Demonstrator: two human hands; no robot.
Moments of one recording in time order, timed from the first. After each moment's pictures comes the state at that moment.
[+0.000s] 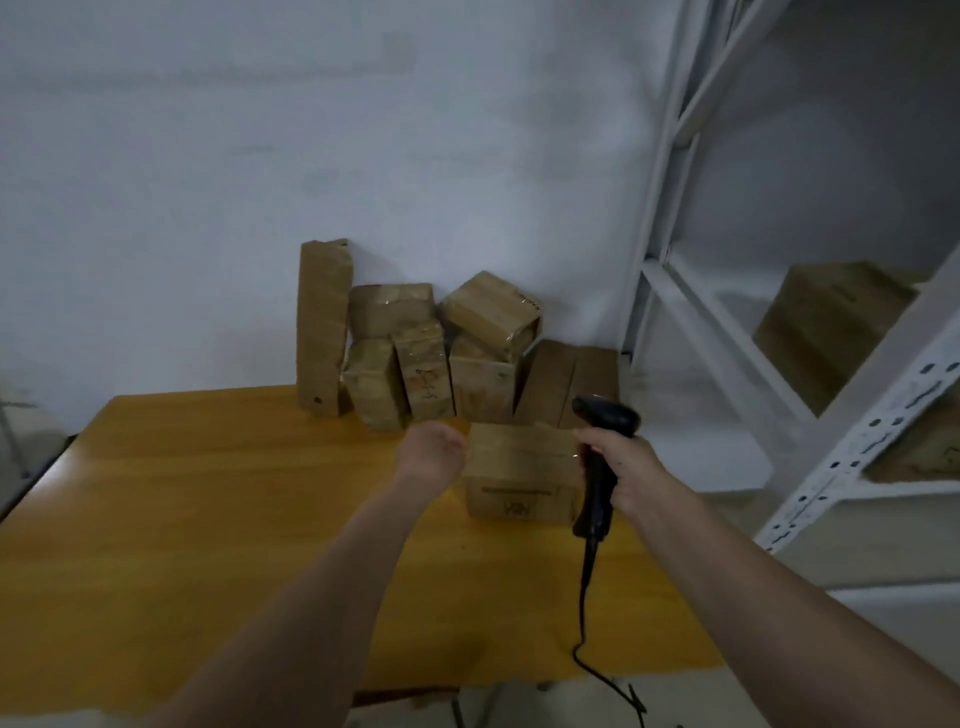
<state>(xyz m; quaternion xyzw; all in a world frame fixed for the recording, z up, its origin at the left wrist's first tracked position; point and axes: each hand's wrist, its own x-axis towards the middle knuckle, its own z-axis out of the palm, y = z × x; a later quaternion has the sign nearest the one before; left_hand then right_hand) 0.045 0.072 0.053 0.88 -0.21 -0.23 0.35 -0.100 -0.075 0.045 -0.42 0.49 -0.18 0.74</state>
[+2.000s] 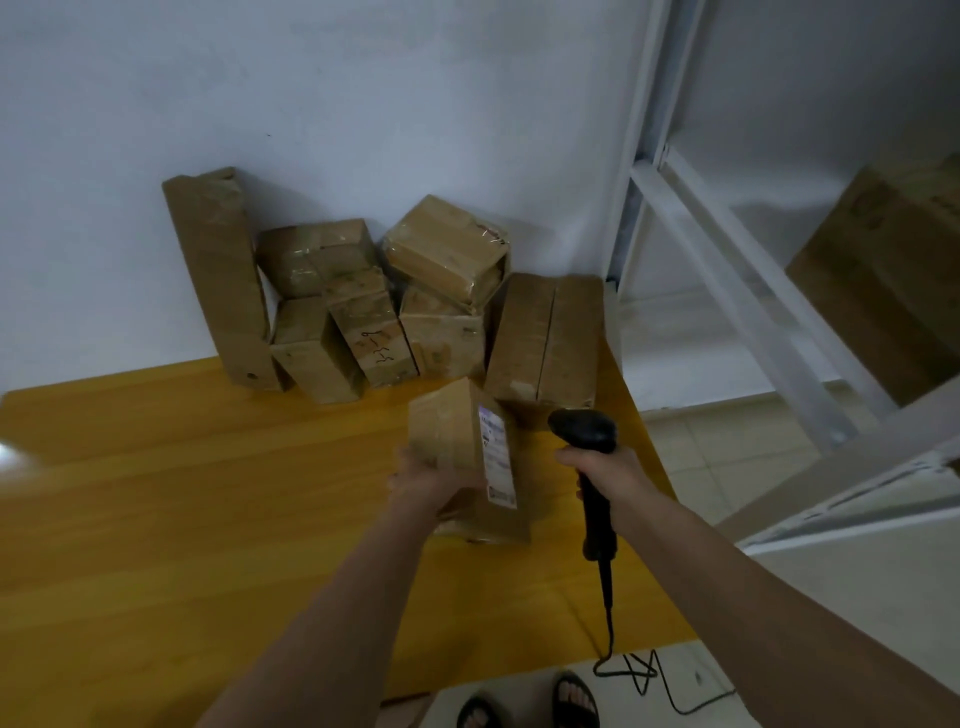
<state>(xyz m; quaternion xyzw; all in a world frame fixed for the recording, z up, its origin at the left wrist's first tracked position) 0.071 0.017 -0.069 0.84 0.04 -0.39 0.37 -0.082 -0.111 -0.046 -0.47 0.59 -0.07 0.65</state>
